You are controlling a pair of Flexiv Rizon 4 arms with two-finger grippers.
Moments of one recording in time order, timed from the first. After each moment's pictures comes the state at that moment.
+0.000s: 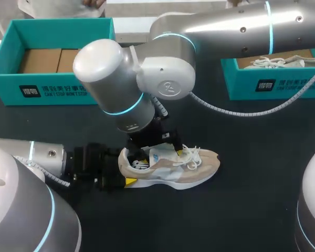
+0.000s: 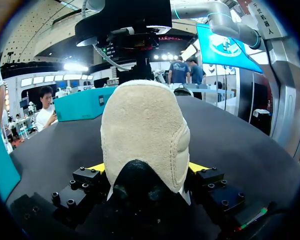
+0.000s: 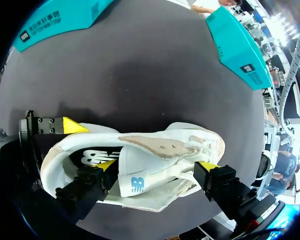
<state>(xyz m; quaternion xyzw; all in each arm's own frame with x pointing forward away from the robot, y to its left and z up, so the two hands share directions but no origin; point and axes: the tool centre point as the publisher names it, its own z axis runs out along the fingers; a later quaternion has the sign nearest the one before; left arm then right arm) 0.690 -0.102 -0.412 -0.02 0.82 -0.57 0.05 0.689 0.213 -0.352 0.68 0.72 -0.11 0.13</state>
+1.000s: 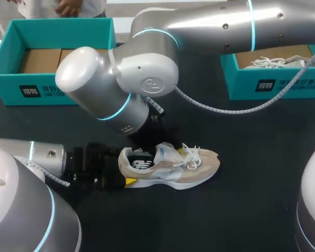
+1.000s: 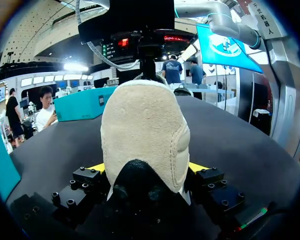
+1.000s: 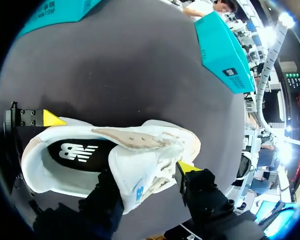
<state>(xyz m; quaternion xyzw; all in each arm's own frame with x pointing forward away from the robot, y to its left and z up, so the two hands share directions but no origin) 0.690 -0.102 -0.412 -0.02 0.82 -0.57 0.05 0.685 0.186 -0.333 0.65 0.71 -0.17 0.19</state>
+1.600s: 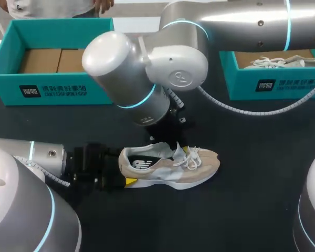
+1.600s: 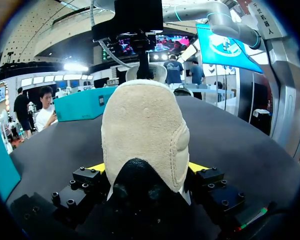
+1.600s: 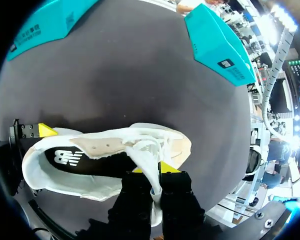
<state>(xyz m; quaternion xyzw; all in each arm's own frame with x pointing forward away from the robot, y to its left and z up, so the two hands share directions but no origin) 0.690 -0.102 -0.412 -0.02 0.82 -0.57 0.05 0.694 0.152 -0.326 0.69 0.69 -0.14 0.17</state>
